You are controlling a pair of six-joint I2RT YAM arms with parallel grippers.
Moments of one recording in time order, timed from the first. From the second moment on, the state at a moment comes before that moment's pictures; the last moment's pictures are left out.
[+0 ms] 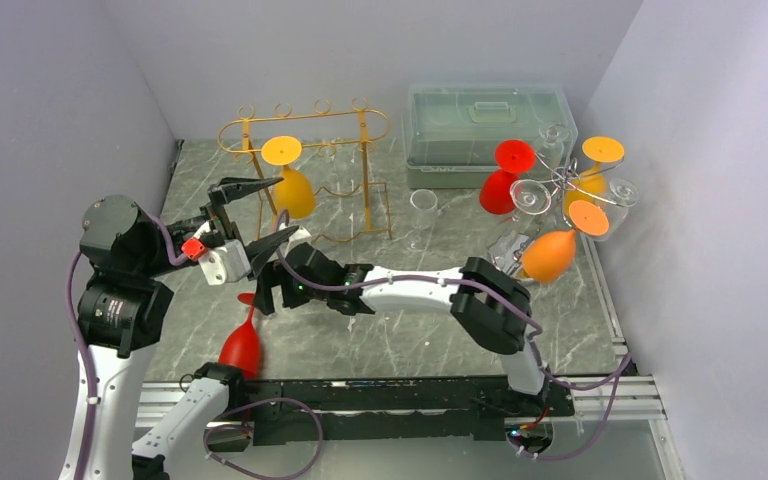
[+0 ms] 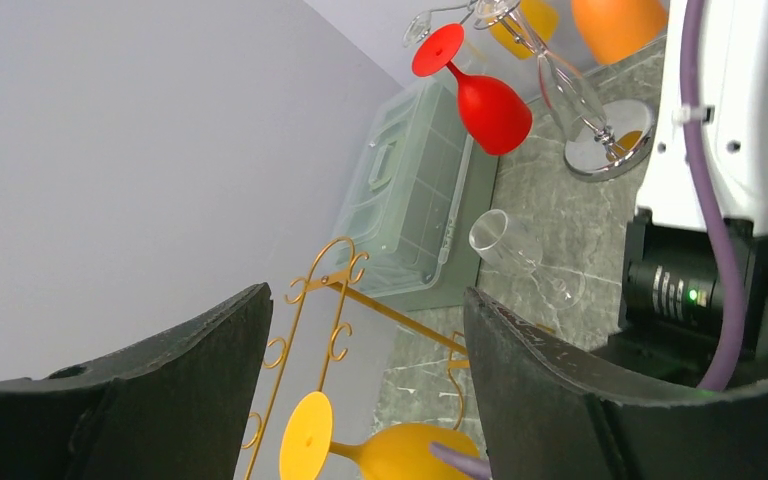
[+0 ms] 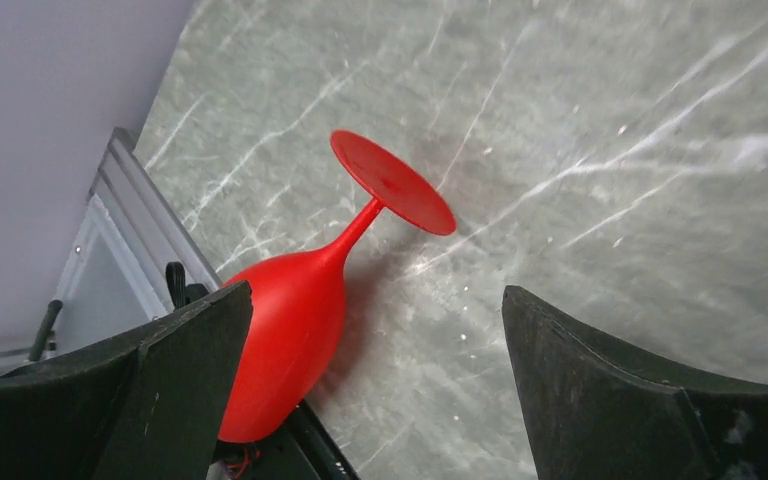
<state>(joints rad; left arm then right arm) -0.19 0.79 1.31 -0.44 1.00 0.77 1.19 1.98 1.42 0.07 0.06 0.70</state>
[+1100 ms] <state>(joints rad) -0.19 0.79 1.31 -0.44 1.00 0.77 1.21 2.26 1.64 -0.11 0.09 0.90</state>
